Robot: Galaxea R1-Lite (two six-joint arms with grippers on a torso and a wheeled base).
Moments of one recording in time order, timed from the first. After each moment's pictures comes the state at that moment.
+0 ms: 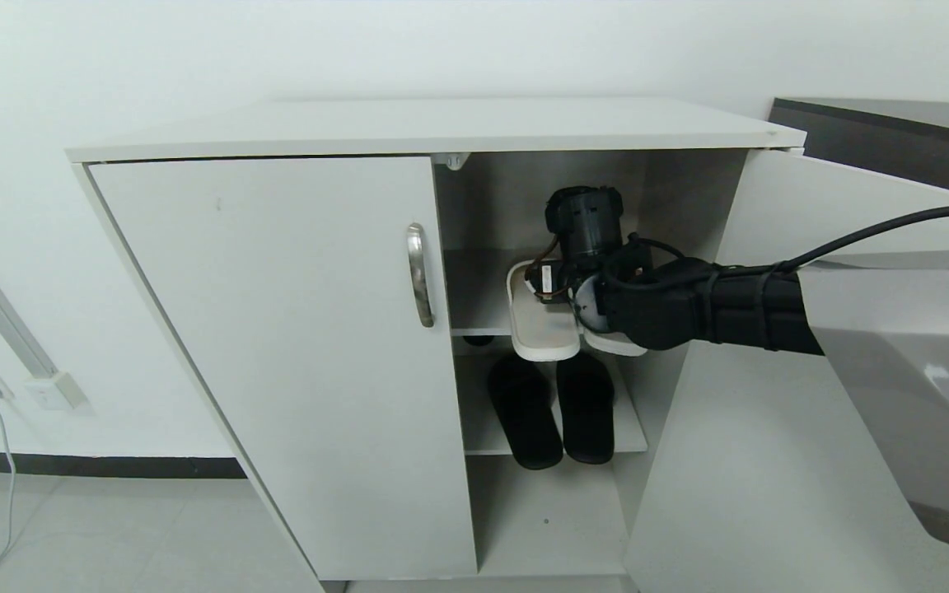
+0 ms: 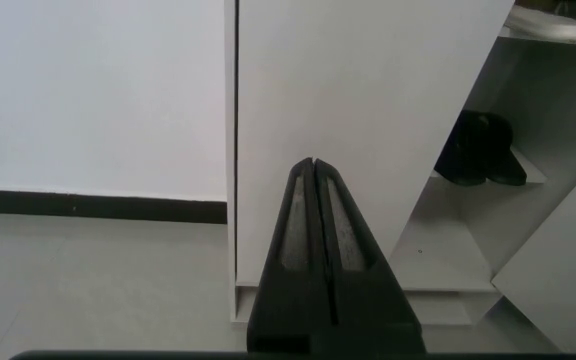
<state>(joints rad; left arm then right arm) 0.00 0.00 0.00 0.00 0.02 -0.10 0.66 2.31 -2.00 -0.04 -0.65 0.14</state>
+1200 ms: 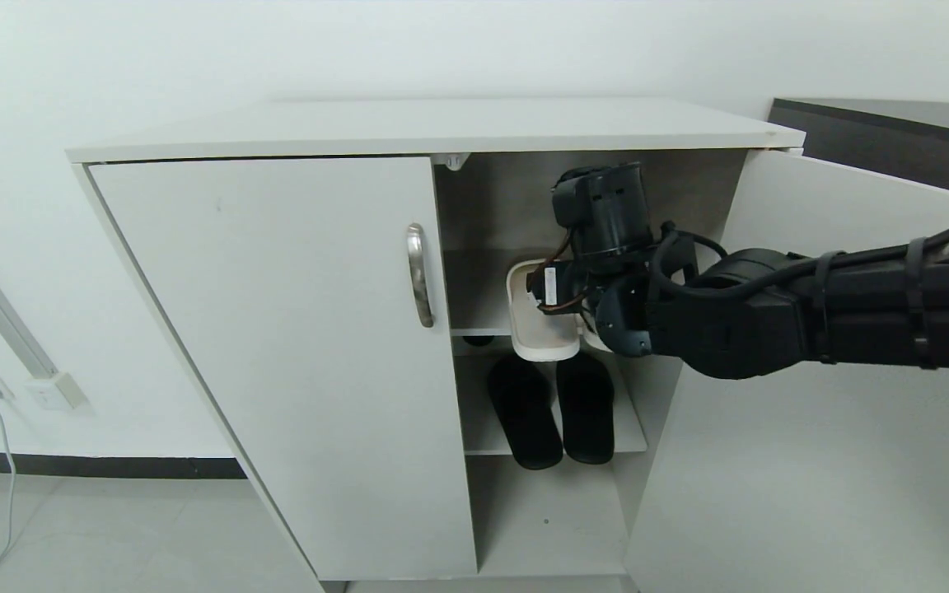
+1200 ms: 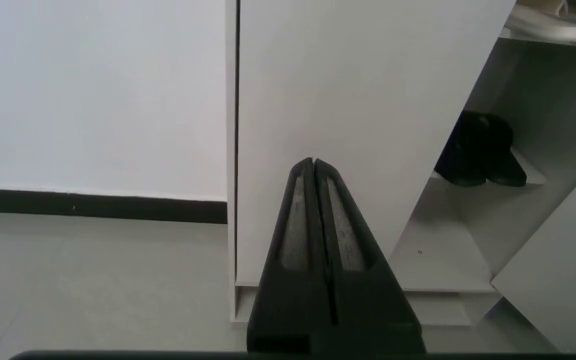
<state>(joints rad) 0.00 0.00 0.00 0.00 0.02 -0.10 0.79 2.05 -1.67 -0.07 -0.72 0.19</state>
